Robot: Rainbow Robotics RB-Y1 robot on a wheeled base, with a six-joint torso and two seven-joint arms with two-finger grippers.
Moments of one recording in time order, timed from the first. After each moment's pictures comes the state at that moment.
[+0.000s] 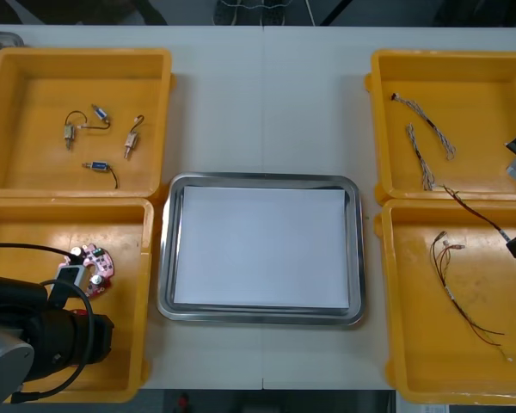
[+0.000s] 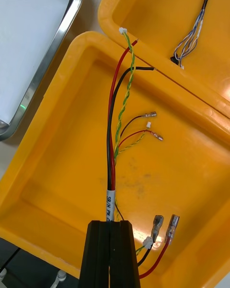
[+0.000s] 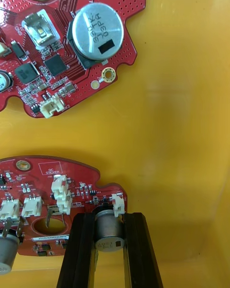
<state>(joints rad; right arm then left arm) -0.07 -0.98 -0.31 -2.49 -1.15 1.82 1.44 0.29 0.68 -0.16 -2.29 0.49 1.43 -1.07</state>
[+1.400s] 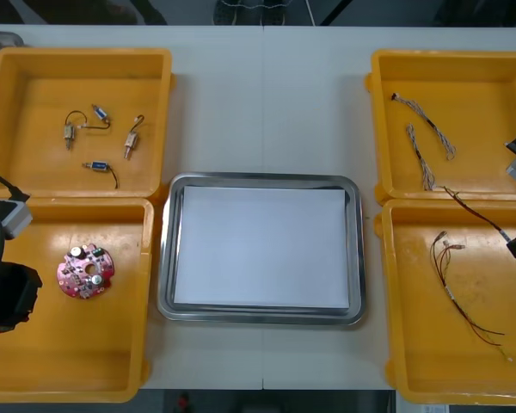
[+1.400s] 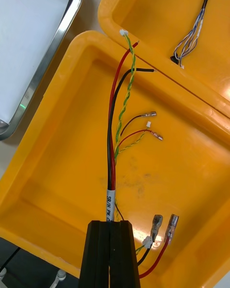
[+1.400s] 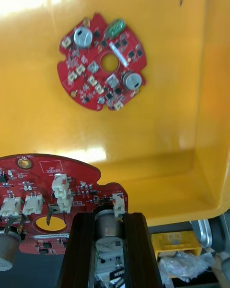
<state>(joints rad) -0.07 -0.98 -0.31 -2.49 -1.15 1.83 1.44 0.03 0.92 0.17 -2.47 1.01 1.91 -1.07</state>
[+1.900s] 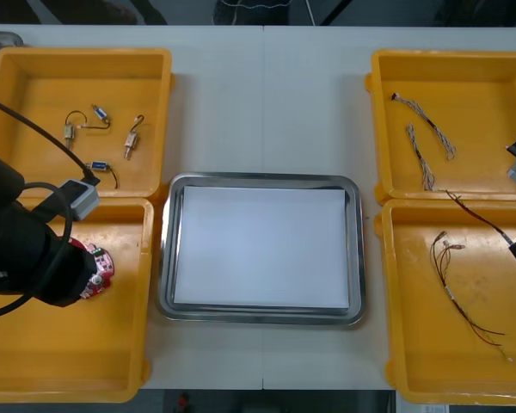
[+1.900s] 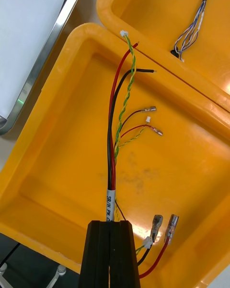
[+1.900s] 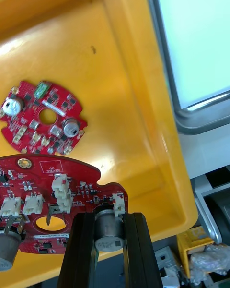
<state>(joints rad) -0.07 -0.98 -0.31 -2.49 -1.15 1.84 1.44 -0.25 0.92 -0.11 -2.44 1.01 1.91 -1.07</state>
